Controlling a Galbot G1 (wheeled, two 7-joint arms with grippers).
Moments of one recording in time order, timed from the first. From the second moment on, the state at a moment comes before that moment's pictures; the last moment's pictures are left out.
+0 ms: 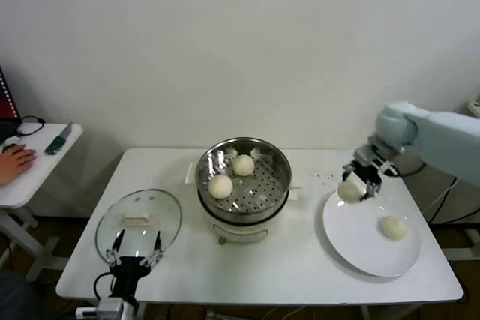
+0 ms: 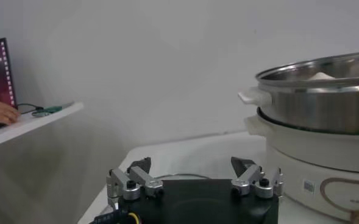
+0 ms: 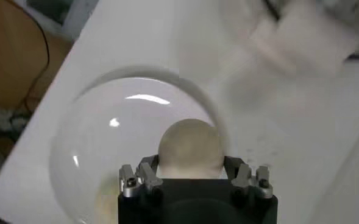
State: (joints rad) left arm 1.69 -1.50 -0.62 -2.03 0.06 0.03 -0.04; right arm 0.75 0.78 -1.53 1.33 0.11 0.21 -1.16
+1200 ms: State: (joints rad) left arm 1.69 -1.46 -0.64 -2.03 0.01 0.03 -0.04; right arm 0.62 1.41 -1.49 1.21 -0.10 0.55 -1.16
